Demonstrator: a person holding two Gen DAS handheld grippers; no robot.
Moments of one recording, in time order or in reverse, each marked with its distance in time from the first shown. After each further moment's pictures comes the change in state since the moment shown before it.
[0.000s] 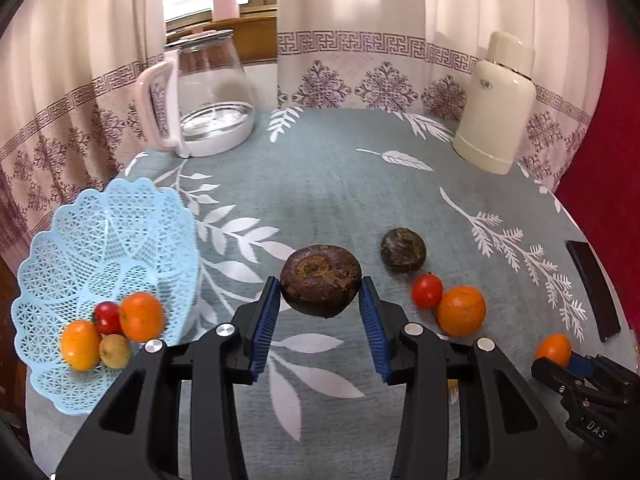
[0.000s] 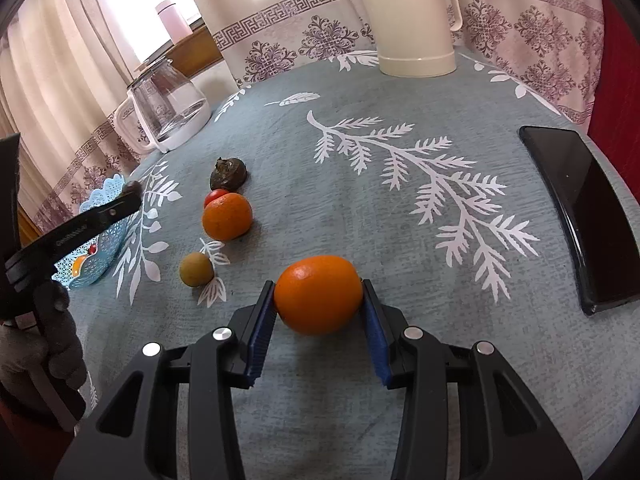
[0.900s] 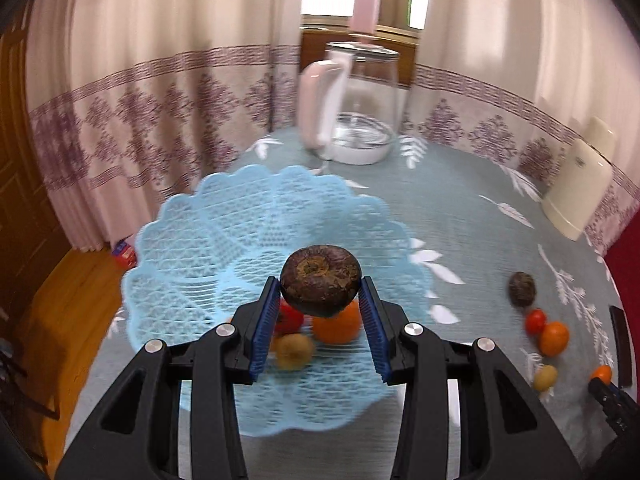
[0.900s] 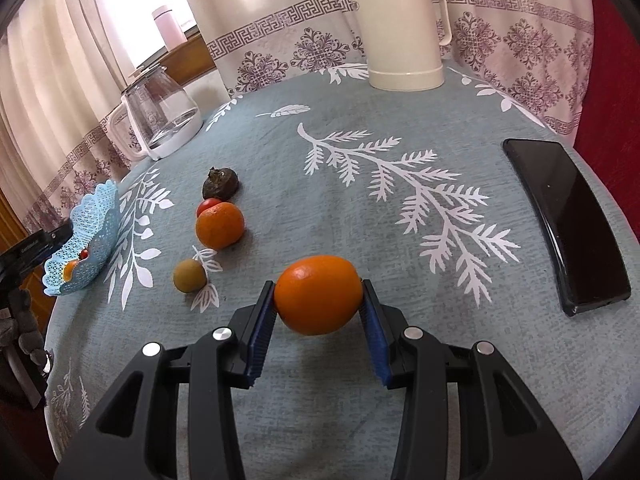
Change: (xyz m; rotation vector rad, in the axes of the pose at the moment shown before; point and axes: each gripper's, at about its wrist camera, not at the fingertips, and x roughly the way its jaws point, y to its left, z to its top) left arm -0.034 0.139 -0.014 -0.243 -0.048 0.190; right arm -0.008 0.003 -0.001 -0.009 -0.044 -0.055
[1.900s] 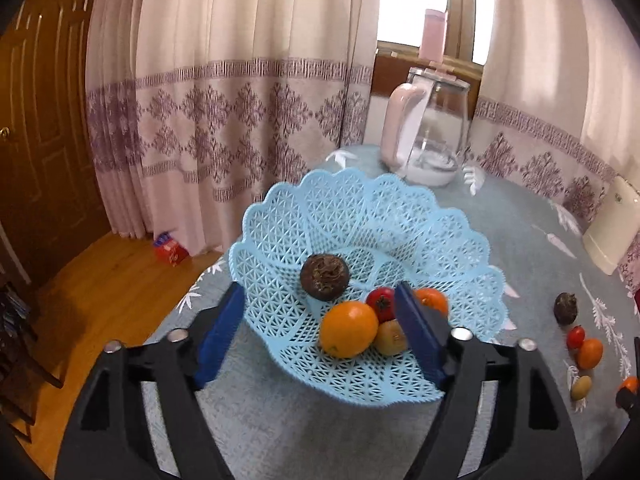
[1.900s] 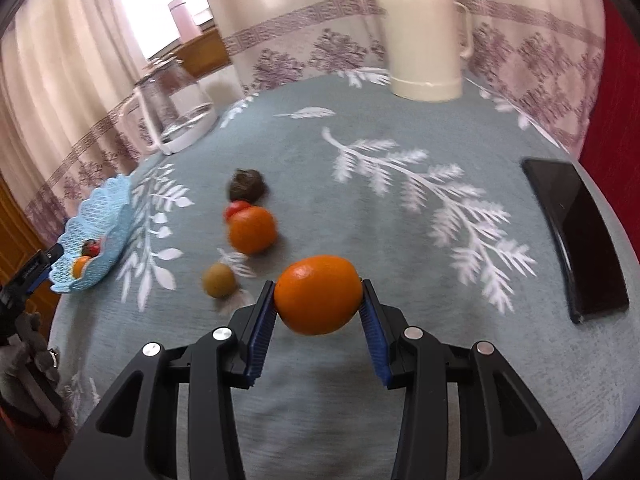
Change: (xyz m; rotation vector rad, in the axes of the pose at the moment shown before) left arm -0.028 0.042 -0.029 -0.117 -0.120 0.142; right arm -0.007 0.035 0.010 -0.054 0.002 0.013
